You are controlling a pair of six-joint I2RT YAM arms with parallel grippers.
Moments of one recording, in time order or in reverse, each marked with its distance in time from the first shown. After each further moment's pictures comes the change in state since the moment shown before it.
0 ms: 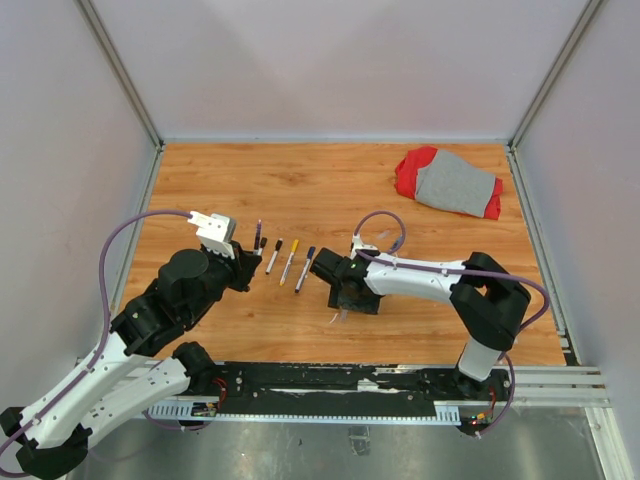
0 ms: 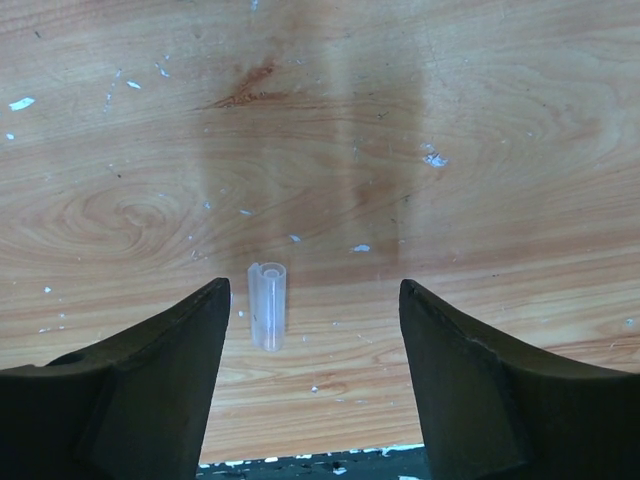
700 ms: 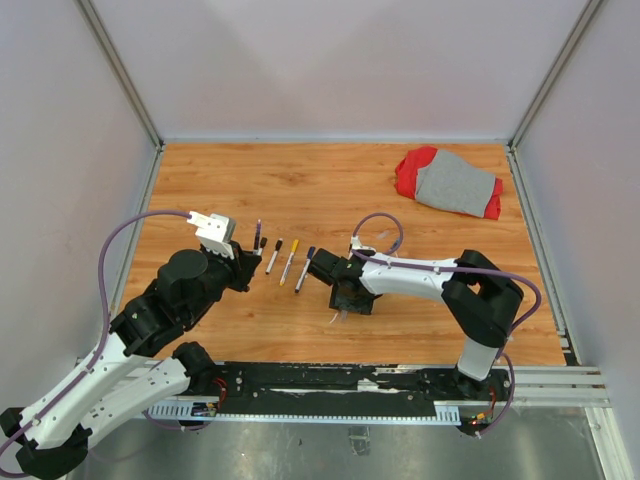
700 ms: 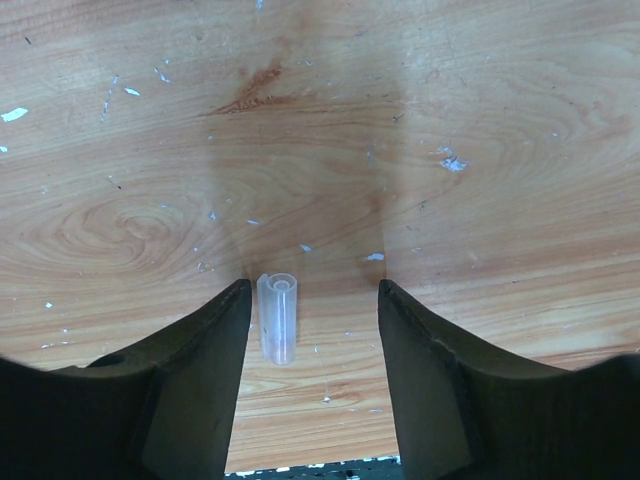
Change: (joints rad) left arm 0.000 -0.004 0.000 0.000 0.000 0.000; right arm 0.000 0.047 0.012 0.006 -0.008 0.026
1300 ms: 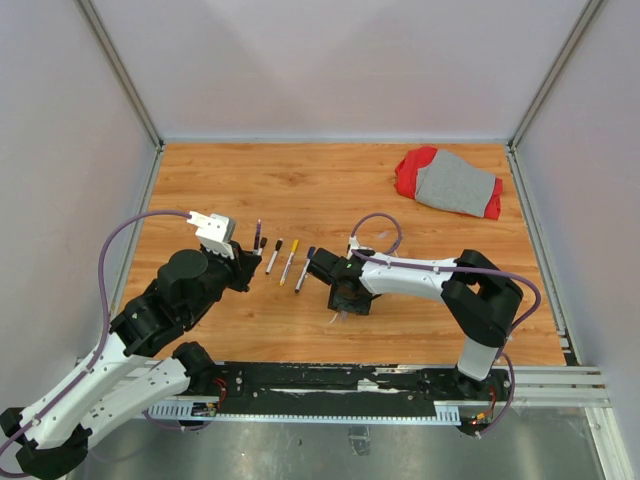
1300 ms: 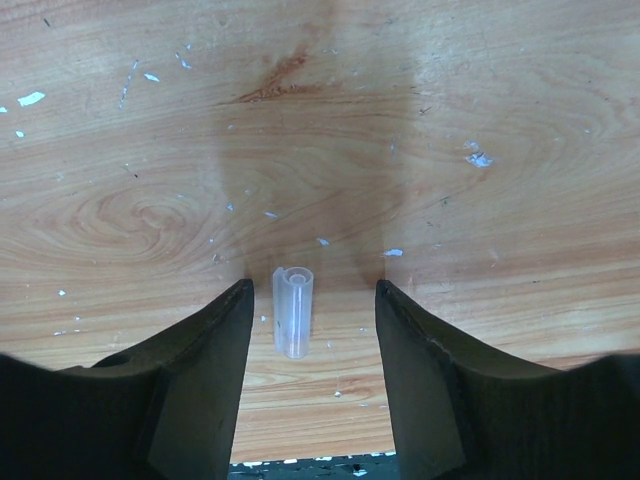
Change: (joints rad) left arm 0.000 0.000 0.000 0.000 0.000 0.000; right arm 0.000 0.004 0.004 0.016 -0.027 -0.008
